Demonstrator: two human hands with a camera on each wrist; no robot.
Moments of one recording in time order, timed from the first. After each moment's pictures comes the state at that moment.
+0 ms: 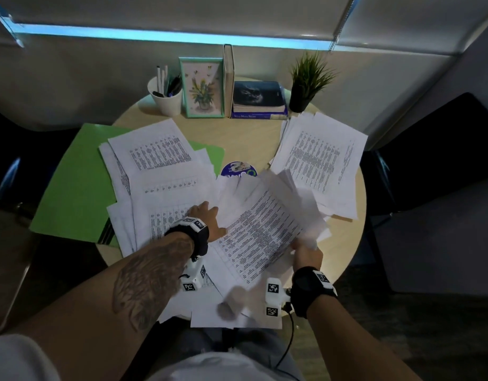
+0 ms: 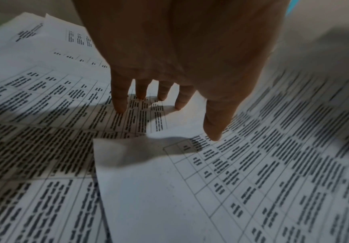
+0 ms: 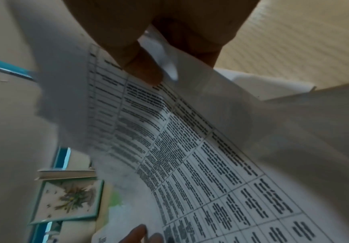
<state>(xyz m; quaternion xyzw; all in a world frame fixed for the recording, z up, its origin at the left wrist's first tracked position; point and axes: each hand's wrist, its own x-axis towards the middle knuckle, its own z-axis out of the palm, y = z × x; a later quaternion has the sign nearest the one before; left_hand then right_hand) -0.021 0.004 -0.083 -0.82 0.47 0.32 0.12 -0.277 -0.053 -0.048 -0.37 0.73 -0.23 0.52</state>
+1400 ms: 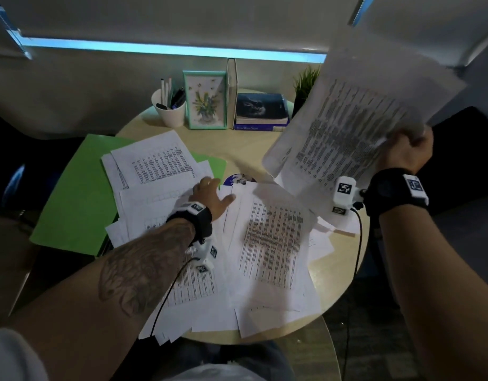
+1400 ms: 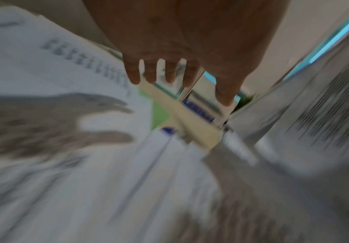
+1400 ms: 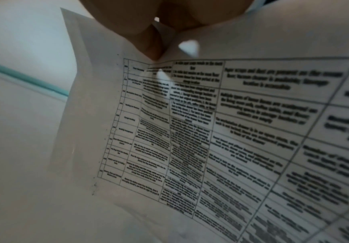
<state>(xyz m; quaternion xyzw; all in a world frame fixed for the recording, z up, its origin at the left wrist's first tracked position) 0.006 -0.051 -0.033 -0.86 0.41 0.26 -0.14 -0.265 -0.283 0.105 -0.47 0.59 -0.59 0.31</state>
